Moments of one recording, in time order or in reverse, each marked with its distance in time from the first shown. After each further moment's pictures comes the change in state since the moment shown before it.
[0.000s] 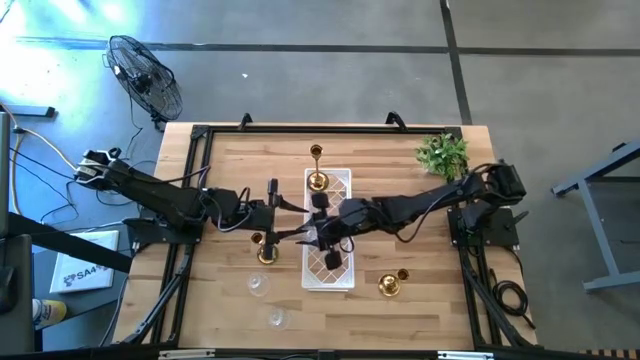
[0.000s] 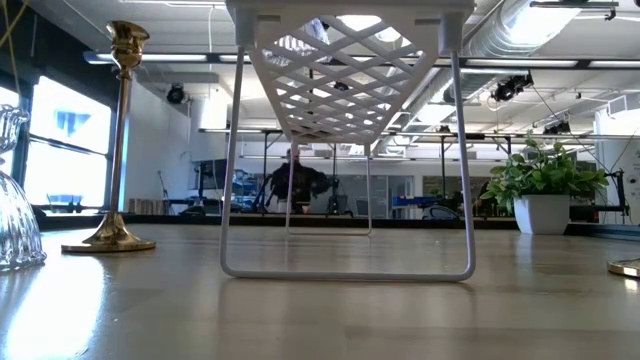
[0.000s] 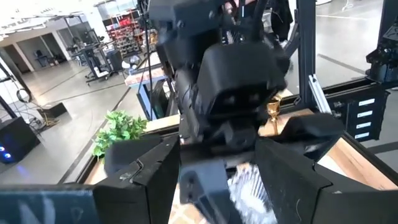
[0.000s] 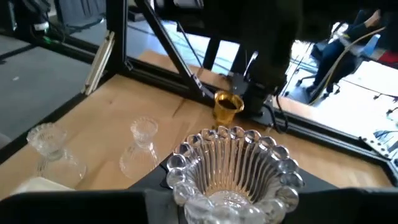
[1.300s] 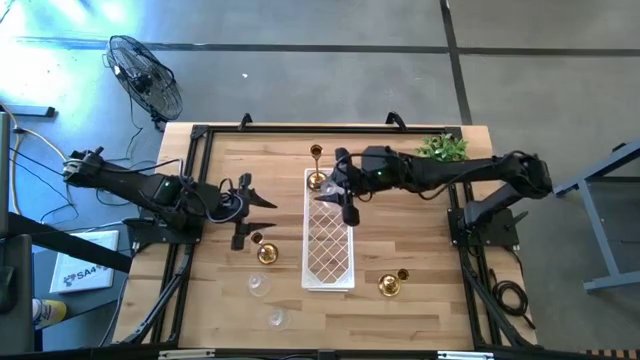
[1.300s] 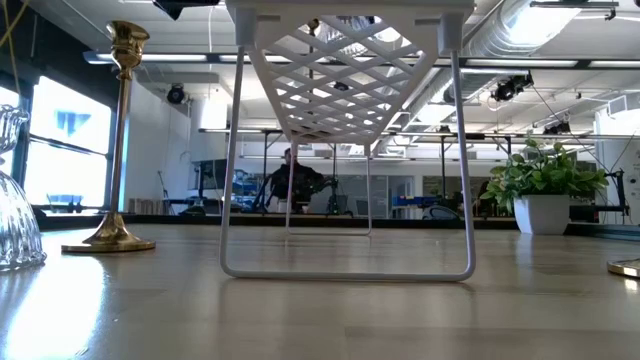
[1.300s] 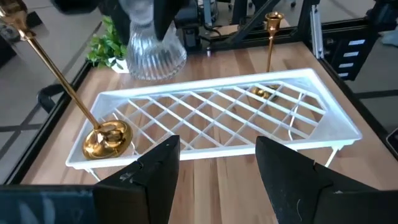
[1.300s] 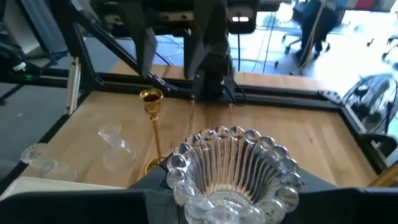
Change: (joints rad) left arm 0.000 -0.271 -0.002 -0.604 -0.007 -0.238; right arm -0.253 -0.230 -0.004 -0.273 -0.177 0.167
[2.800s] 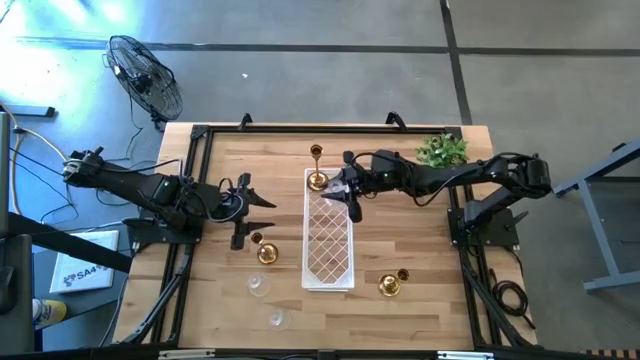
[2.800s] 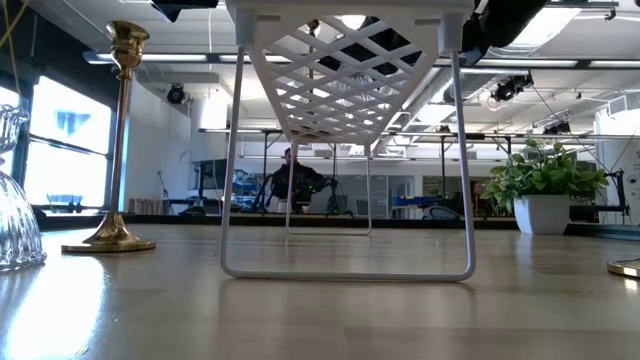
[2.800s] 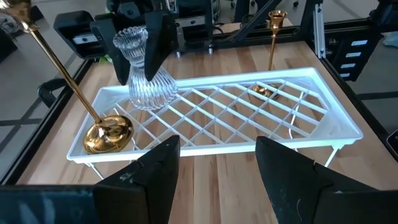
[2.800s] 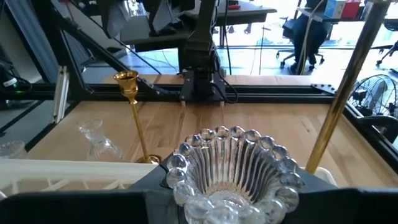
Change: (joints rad) left arm 0.000 -0.007 0.000 -0.014 -0.010 -0.021; right arm -0.098 0.000 -0.346 0.463 -0.093 0.053
